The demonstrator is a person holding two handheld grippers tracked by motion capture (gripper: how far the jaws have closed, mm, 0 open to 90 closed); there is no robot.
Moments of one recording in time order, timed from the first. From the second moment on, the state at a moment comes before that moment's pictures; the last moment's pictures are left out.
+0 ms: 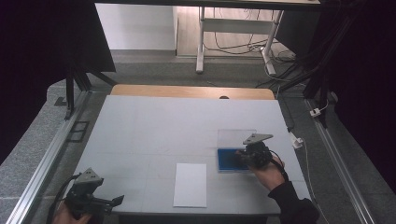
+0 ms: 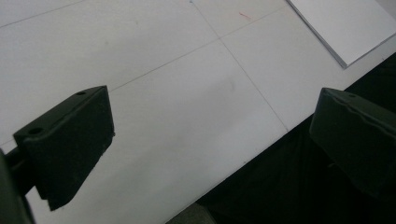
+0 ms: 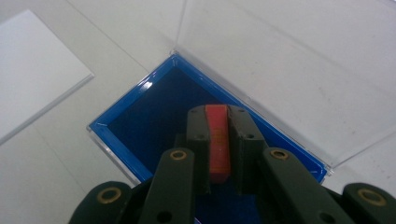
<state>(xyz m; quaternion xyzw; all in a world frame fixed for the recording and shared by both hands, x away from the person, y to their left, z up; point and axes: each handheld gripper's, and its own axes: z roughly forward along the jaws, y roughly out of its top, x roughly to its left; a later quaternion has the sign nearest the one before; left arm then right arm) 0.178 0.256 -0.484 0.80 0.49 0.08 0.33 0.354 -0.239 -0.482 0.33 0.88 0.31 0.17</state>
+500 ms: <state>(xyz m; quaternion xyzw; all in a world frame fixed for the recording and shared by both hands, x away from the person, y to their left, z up) 0.178 0.256 -0.484 0.80 0.49 0.08 0.33 0.367 -0.256 -0.485 0.37 0.85 0.34 0.11</state>
